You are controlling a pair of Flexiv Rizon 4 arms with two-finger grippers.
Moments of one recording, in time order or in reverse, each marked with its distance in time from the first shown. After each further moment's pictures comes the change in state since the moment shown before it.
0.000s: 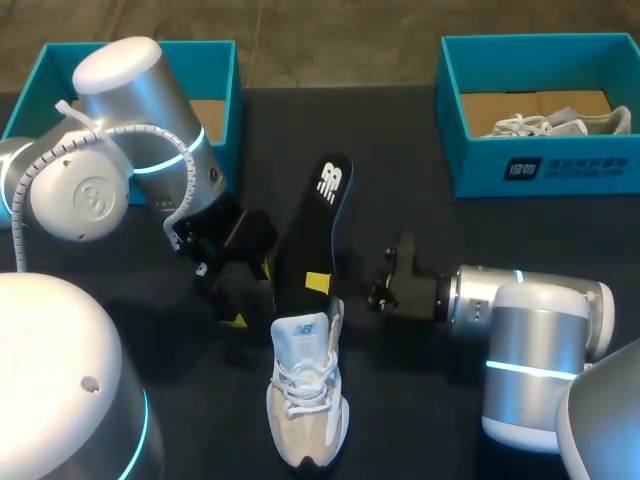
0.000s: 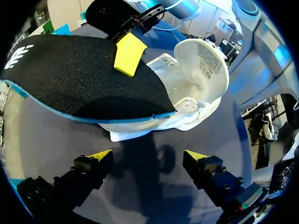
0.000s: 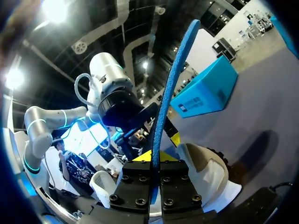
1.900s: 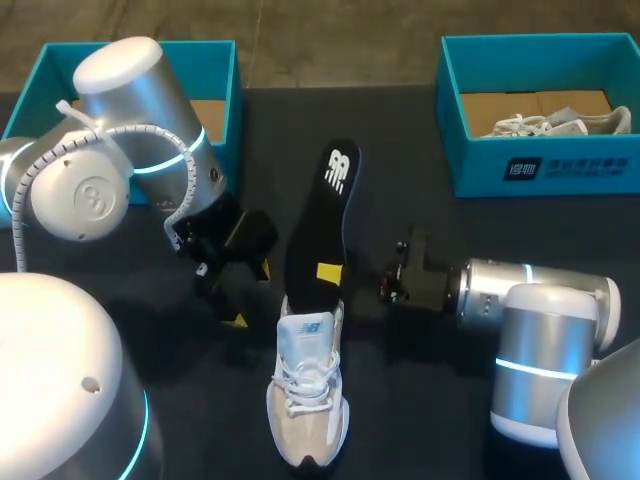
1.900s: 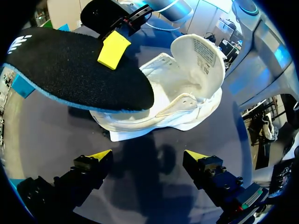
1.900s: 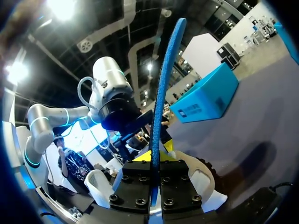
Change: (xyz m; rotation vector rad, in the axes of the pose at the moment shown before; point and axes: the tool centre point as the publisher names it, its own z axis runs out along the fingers) left arm 0.000 0.000 0.000 -0.001 0.000 0.000; right arm -0.016 0.014 -0.011 -0.026 0.024 -0.046
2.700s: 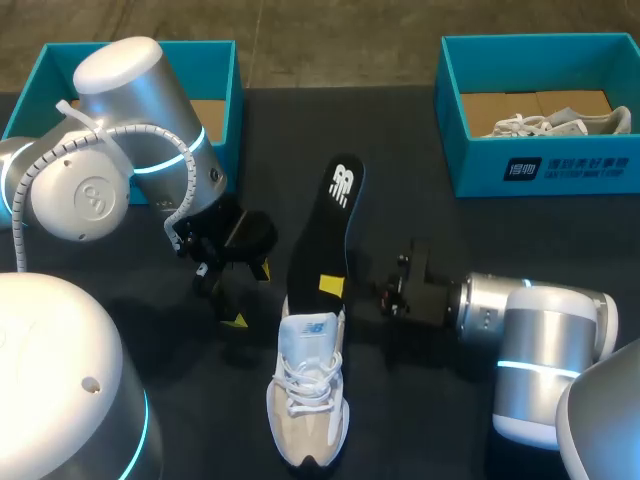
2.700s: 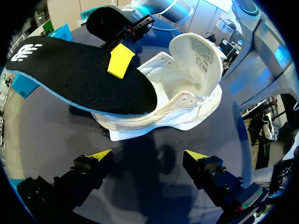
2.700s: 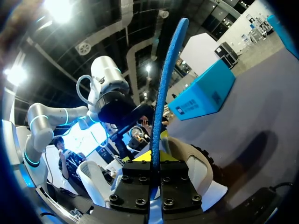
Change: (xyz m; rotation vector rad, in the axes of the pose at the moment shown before) left arm 0.000 0.000 0.000 0.000 0.000 0.000; right arm -0.008 -0.020 -0.004 -0.008 -0.005 0.021
